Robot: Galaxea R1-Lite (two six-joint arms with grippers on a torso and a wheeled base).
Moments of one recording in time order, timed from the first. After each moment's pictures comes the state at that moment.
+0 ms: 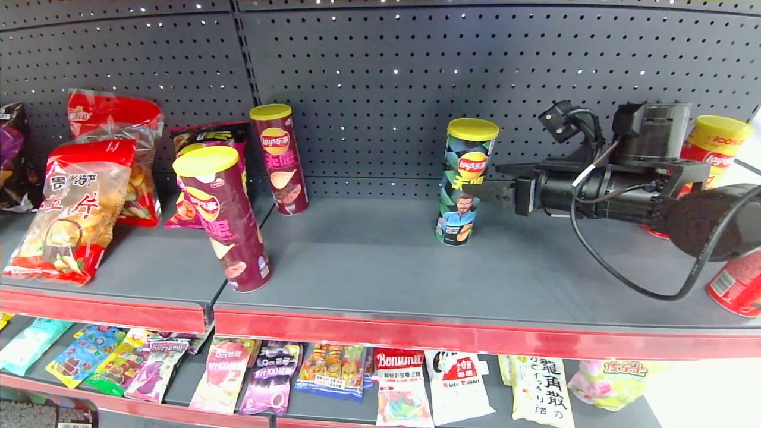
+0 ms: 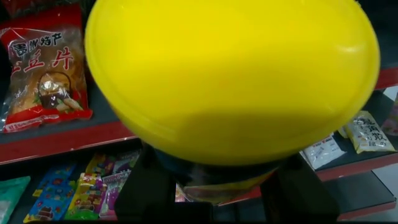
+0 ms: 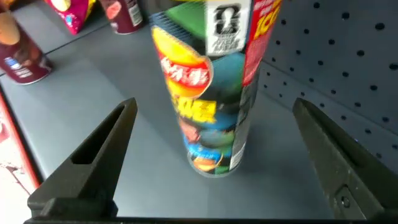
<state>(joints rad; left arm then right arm) -0.21 0.30 -0.52 0.24 -0.02 0.11 0.27 1.81 -1.12 -0.48 0.45 -0.11</state>
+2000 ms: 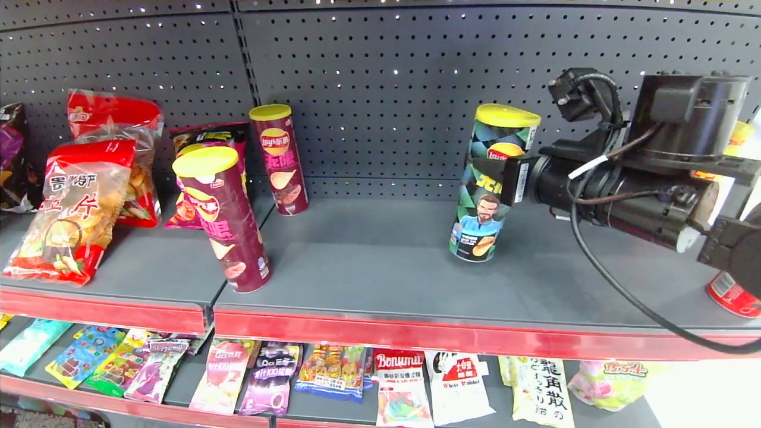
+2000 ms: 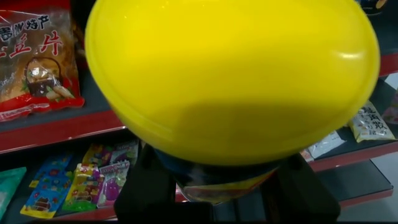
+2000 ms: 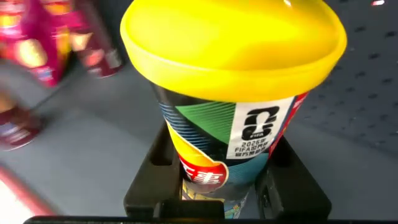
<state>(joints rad) -0.21 0.30 -0.47 0.24 -0.03 0.11 0.54 1.63 -1.03 -0.49 -0.10 0.02</state>
